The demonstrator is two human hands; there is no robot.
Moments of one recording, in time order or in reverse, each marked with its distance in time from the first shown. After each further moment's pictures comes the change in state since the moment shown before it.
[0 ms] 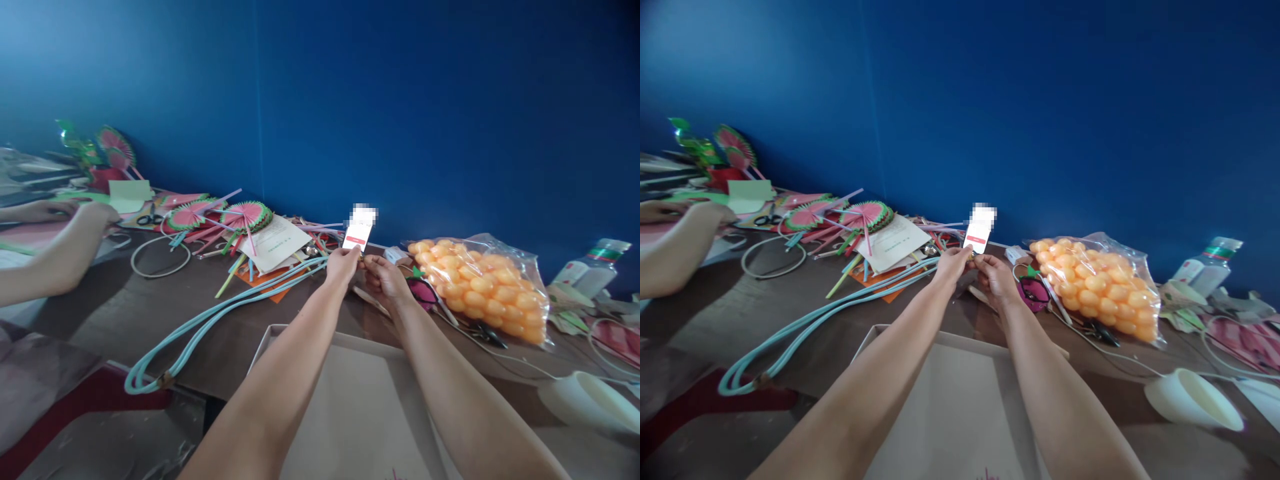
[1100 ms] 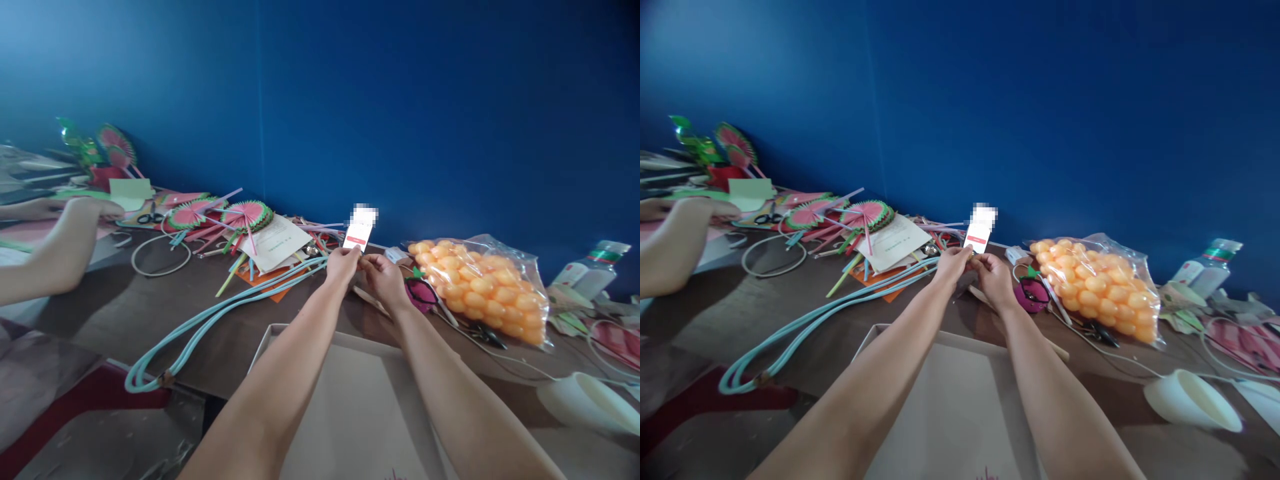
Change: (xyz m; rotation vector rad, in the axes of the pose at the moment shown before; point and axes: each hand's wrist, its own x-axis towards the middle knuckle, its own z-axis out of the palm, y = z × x) left_hand 0.005 -0.005 0.000 -0.023 0.026 0.042; right_hand 0.003 0.007 -0.001 -0.401 0.089 -0.265
